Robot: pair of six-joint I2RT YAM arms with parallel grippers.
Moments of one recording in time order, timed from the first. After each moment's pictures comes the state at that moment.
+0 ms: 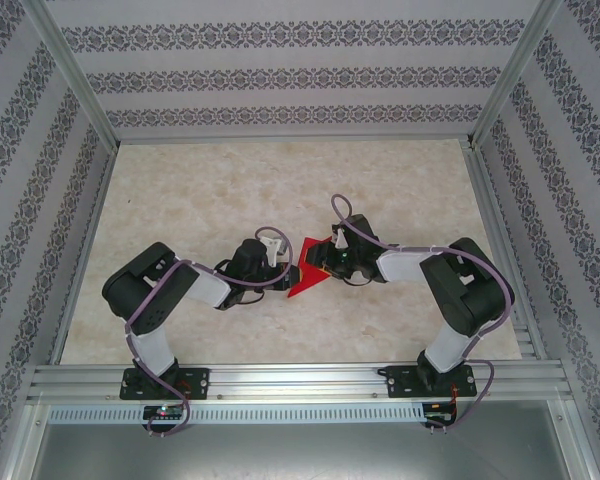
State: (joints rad) left arm -0.67 1.79 0.57 0.64 0.43 -0.74; right arm 0.52 1.71 0.72 0.14 -0.46 0.84
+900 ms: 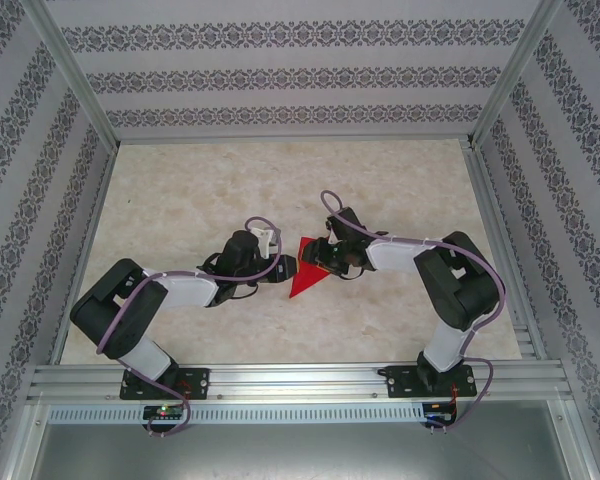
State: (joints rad) left arm -0.64 1.59 0.57 0.45 0.41 -0.74; right arm 0.56 1.76 0.87 -0.10 -0.35 0.80
